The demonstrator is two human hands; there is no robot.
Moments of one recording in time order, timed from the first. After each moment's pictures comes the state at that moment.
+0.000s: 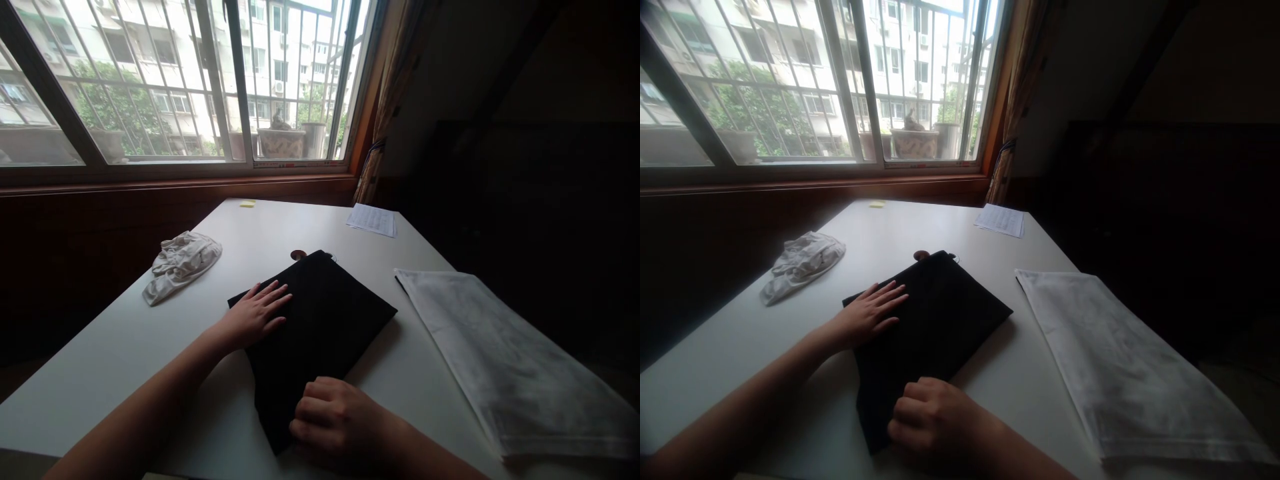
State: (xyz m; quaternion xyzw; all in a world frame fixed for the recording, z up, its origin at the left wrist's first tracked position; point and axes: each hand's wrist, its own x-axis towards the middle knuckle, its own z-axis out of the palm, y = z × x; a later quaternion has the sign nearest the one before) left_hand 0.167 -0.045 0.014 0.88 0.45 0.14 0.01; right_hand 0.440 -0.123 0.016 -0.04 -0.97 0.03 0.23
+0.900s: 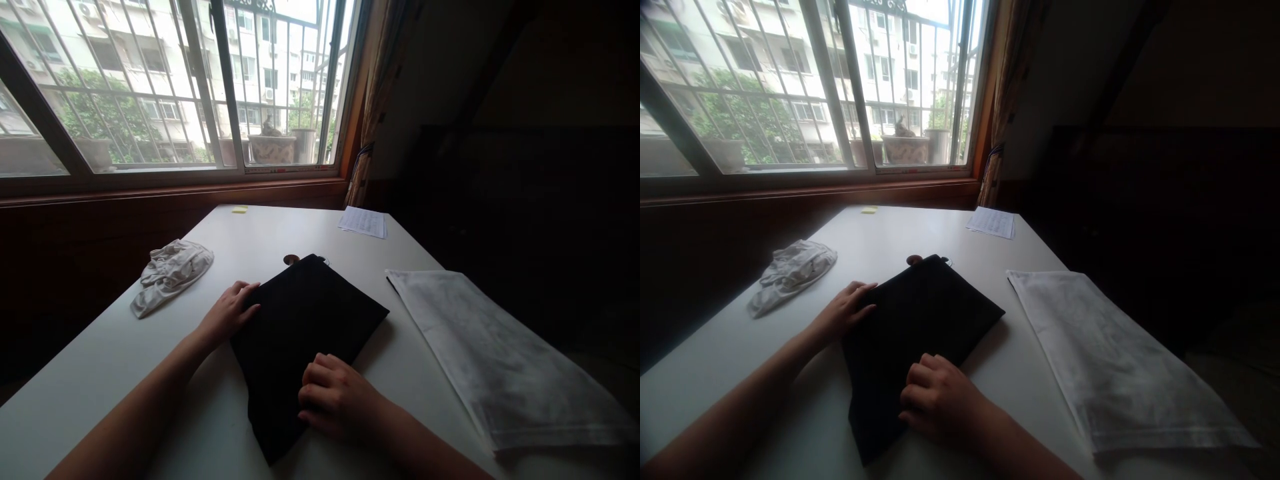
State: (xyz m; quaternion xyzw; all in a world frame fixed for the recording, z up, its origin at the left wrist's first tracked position) left_hand 0.129 -0.030 0.005 0.79 0.56 0.26 0.05; right_hand 0.456 -0.102 0.005 -0.18 -0.96 0.11 0.21
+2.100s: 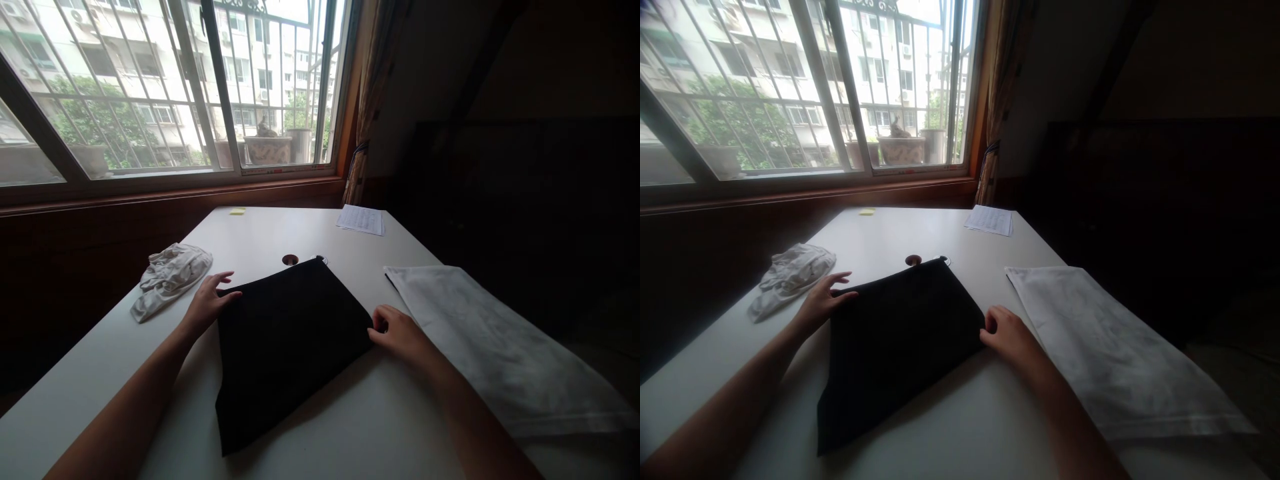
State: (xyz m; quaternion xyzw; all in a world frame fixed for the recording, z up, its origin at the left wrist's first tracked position) left_hand 0.092 -0.020 0.017 0.65 0.63 0.41 0.12; right_hand 0.549 -0.031 0.034 -0.59 -0.76 0.19 0.20
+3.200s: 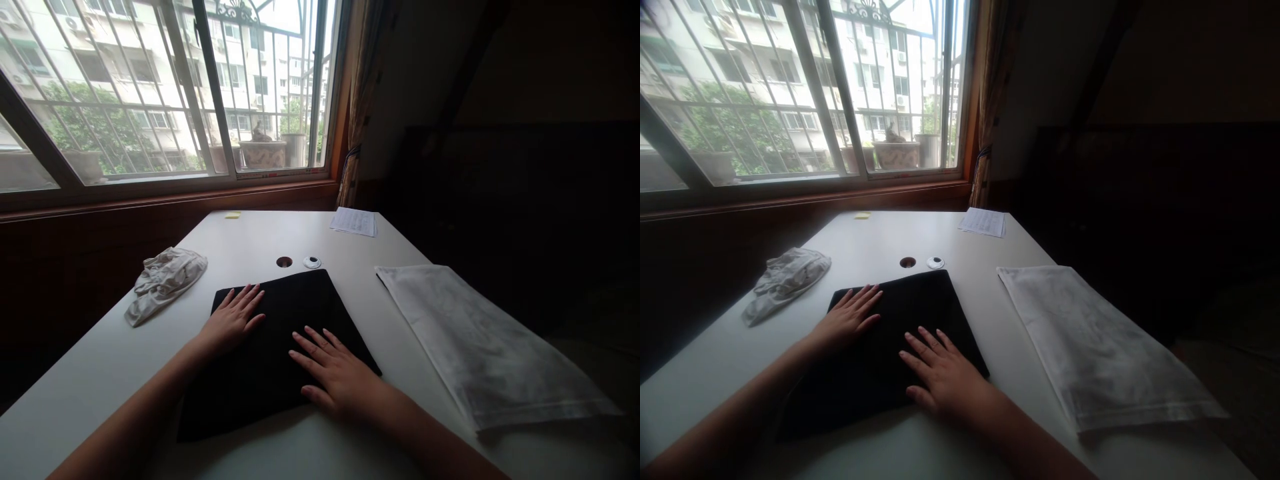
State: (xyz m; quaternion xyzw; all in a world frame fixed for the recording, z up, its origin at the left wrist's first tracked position) left_hand 0.143 -0.030 -0.007 0.84 0.53 0.12 -0.05; right_hand 0.475 -0.092 0.024 -0.29 -0.94 0.17 0.08
